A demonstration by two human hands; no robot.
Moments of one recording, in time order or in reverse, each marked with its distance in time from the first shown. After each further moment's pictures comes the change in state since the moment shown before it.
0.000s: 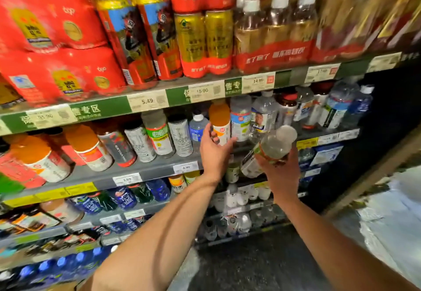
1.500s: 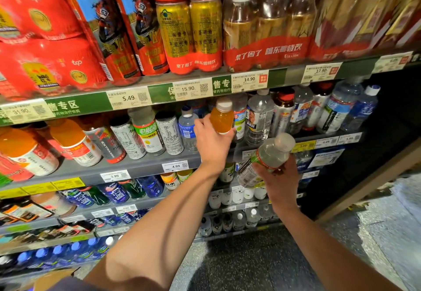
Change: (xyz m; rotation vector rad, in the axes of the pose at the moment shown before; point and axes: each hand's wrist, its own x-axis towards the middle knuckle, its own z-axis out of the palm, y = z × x) left_hand 0.018 0.015 0.039 0.597 0.241 0.167; right_hand 0.017 0.034 -0.020 0.097 -0.131 0.063
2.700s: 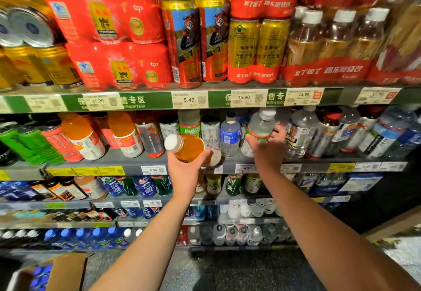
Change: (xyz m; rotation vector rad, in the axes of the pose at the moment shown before) left_hand -0.023 -0.090 -0.151 -0.555 0.173 -0.293; right_hand 0.049 -0.046 0.148 -0.106 0.078 -0.216
